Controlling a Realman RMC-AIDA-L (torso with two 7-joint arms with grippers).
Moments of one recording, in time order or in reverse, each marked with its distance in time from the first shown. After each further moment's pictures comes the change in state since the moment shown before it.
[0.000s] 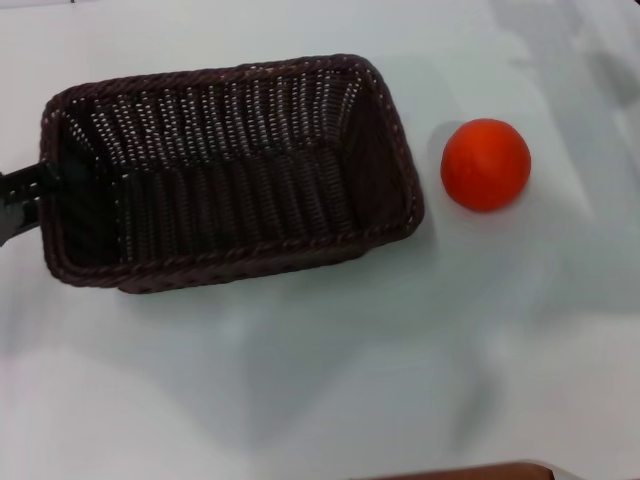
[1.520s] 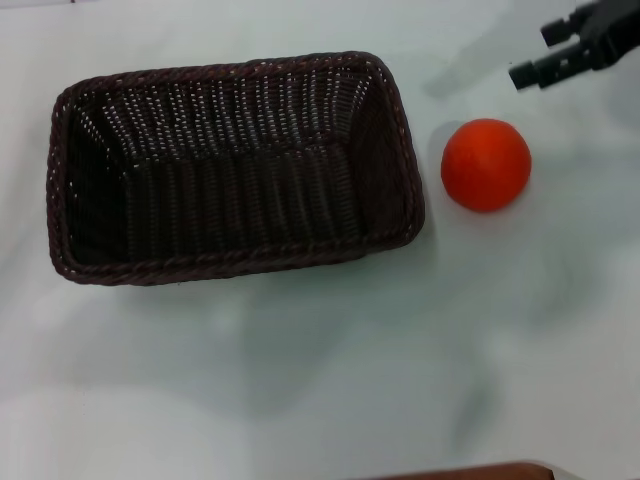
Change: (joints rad) left arm -0.092 0.005 -0.284 0.310 -0.399 0.015 0.956; right arm 0.070 -0.326 -0.066 0.896 -1.805 0.355 1.542
